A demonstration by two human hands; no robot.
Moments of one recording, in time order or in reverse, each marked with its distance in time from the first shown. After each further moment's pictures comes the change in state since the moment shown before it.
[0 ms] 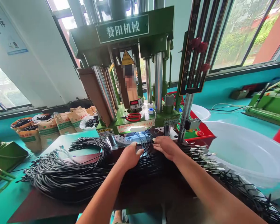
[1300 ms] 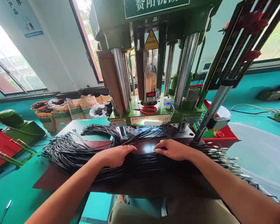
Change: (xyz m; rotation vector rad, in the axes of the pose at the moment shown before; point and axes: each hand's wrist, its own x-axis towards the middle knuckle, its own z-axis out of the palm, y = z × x) left_hand -0.048 -0.065 -0.068 0.191 -0.474 0.292; right_hand -0.020 -0.009 0.005 -0.990 -0.604 -0.240
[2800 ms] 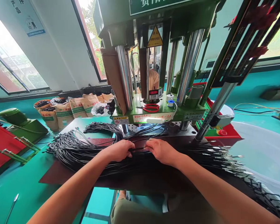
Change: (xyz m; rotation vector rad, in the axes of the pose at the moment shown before) left_hand 0.009 -0.005 -0.001 0.120 0.065 -0.062; right_hand 0.017 -0.039 0.051 -0.505 0.116 -0.125
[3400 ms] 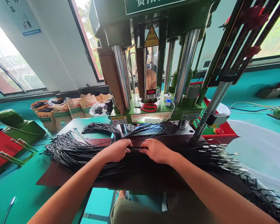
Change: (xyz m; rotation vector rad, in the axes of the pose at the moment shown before) left_hand -0.005 -0.003 0.007 -0.039 0.091 -0.078; right_hand 0.008 -0.010 0.001 0.024 -0.057 0.017
